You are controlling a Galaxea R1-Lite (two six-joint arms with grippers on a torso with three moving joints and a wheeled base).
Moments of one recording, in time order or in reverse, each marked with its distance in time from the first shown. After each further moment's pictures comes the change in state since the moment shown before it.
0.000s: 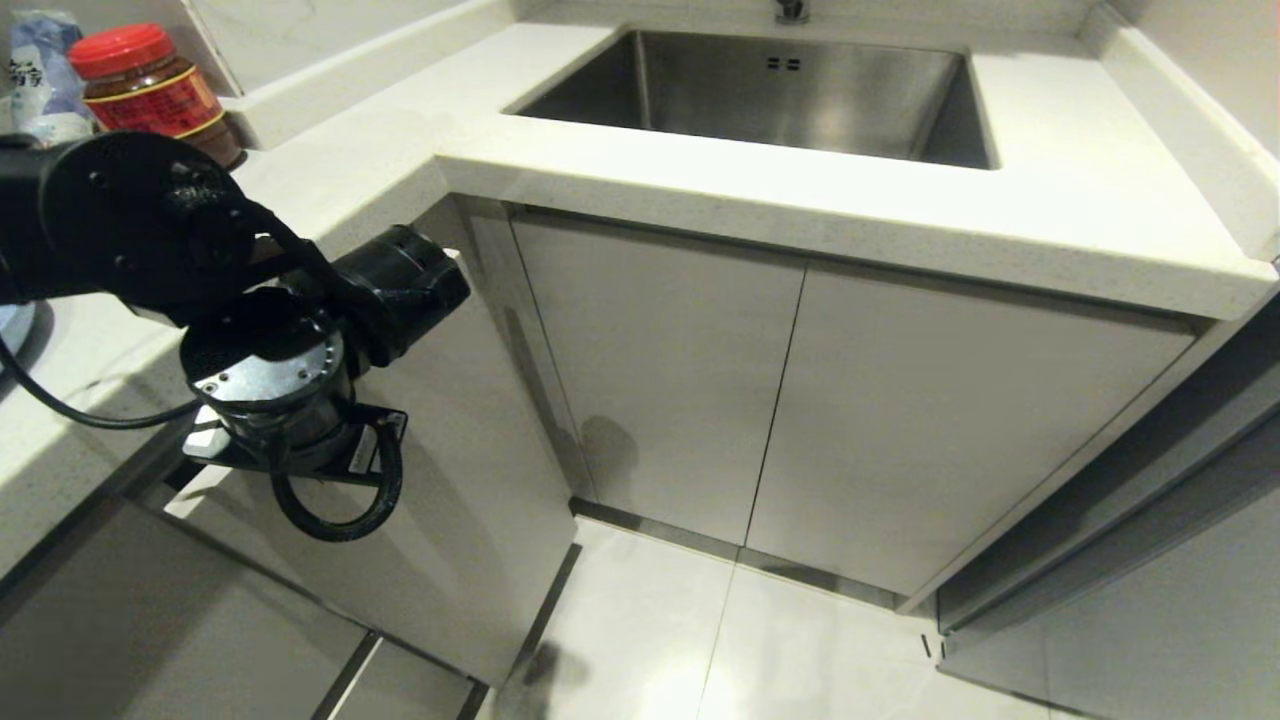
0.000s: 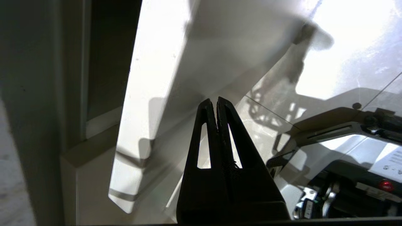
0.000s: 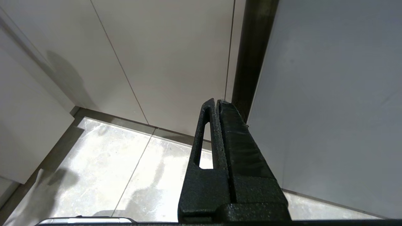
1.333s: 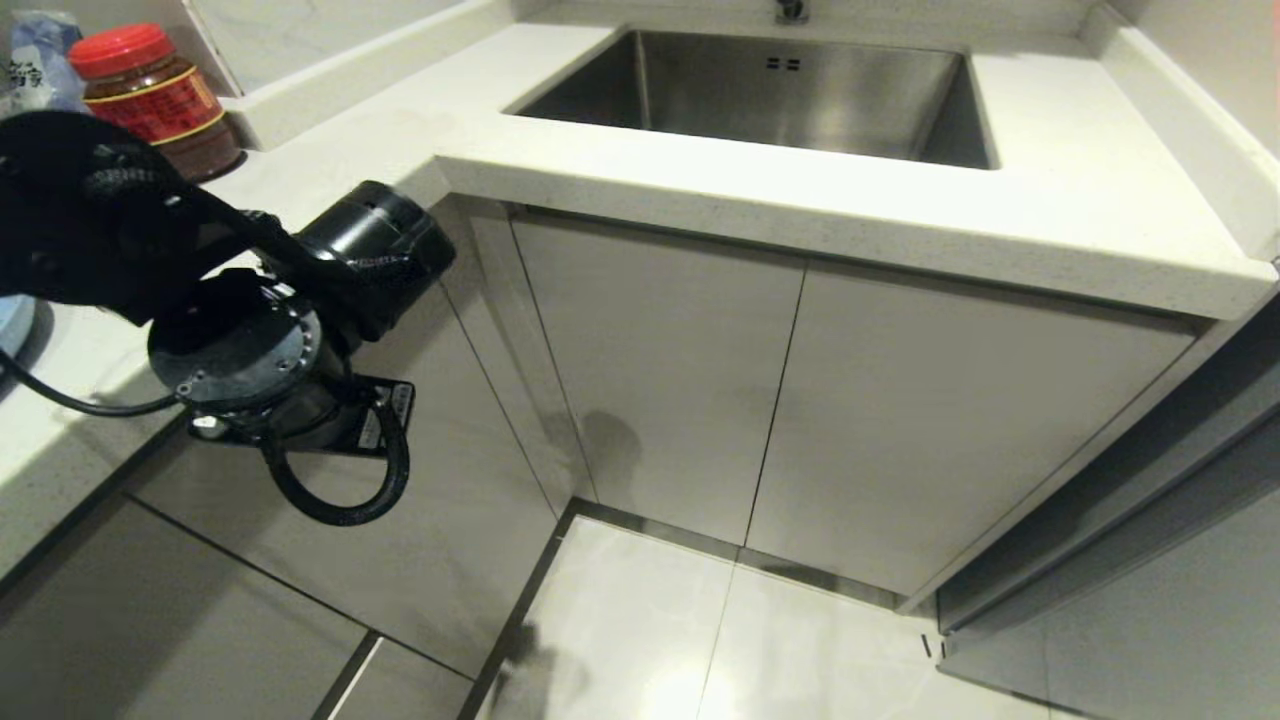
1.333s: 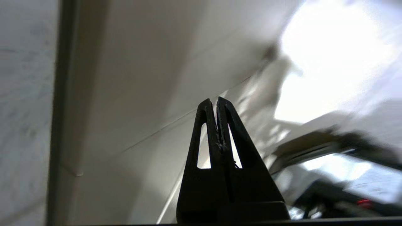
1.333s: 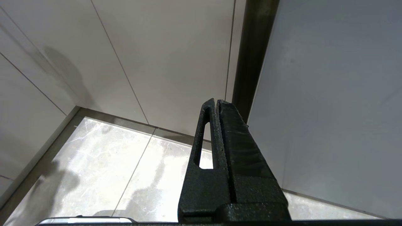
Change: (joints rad) left arm -0.057 -0.067 0.033 -0.152 0.012 0.032; right arm 0.000 0.000 0.000 0.000 0.000 0.000
